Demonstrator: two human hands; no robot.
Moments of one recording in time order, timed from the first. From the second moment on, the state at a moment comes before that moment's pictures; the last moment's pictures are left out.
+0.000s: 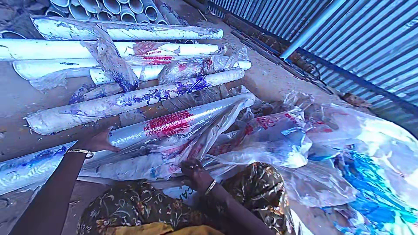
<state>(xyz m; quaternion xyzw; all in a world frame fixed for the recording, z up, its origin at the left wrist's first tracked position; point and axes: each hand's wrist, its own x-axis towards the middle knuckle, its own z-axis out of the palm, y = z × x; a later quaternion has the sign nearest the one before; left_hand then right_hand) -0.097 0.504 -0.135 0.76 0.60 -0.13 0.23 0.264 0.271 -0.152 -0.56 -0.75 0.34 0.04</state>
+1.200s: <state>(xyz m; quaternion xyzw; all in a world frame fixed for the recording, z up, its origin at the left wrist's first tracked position) 0.240 0.525 -0.154 0.76 0.60 0.13 0.22 0.369 0.360 -0.087 -0.77 -0.58 0.15 -0.22</state>
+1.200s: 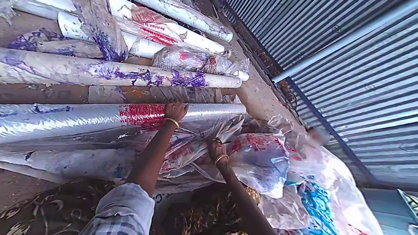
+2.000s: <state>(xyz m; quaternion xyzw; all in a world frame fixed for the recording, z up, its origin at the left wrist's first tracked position) 0.232 0.601 -0.135 0.76 0.60 0.07 0.23 0.400 0.297 -0.150 -0.76 -0.64 0.12 0.01</state>
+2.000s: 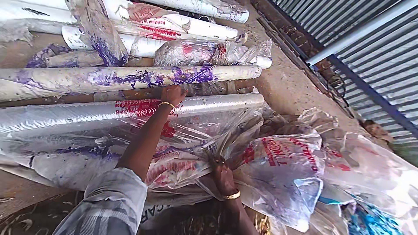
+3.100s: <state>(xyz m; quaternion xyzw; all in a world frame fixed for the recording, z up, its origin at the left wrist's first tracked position) 0.137 0.393 -0.118 0.79 0.53 -0.01 0.30 0.281 0.306 -0.185 -0.62 -0.77 -0.07 0.15</state>
